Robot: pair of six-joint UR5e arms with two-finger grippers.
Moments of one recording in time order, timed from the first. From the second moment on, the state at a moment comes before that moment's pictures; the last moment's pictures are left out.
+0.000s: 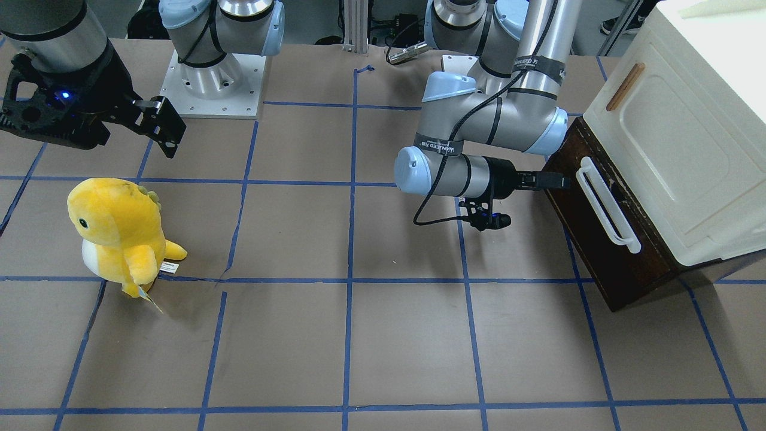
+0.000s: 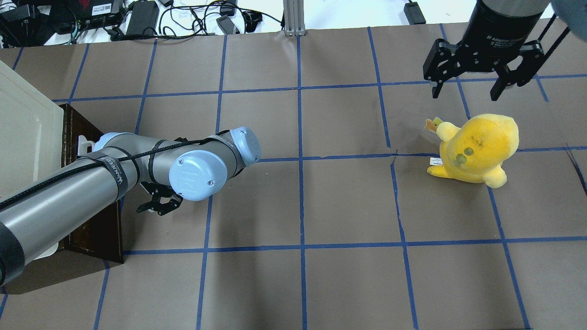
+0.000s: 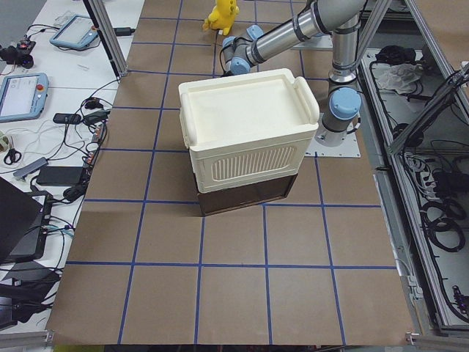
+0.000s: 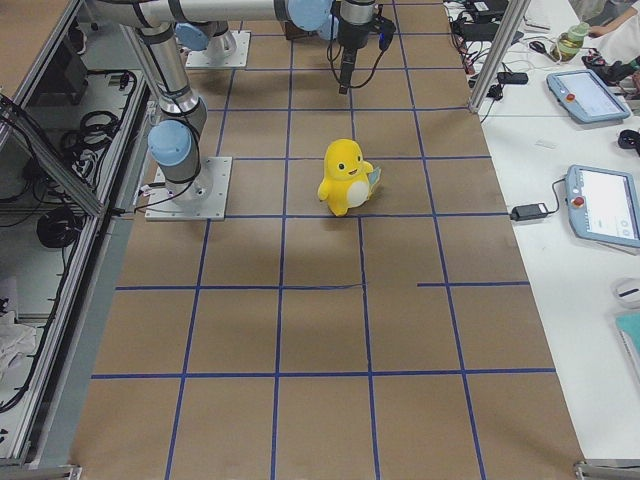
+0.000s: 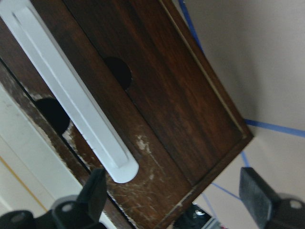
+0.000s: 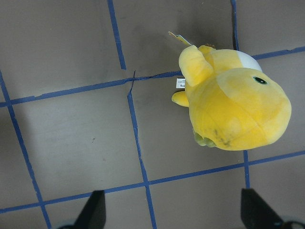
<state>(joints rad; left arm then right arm) -1.79 -1.91 -1.97 -1.68 2.66 -0.32 1.51 -1.53 1.48 -1.44 -1.63 0.11</state>
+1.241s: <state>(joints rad) -1.67 -1.96 -1.97 -1.78 2.80 -0.50 1.51 -1.53 1.48 -1.44 -1.63 0.11</state>
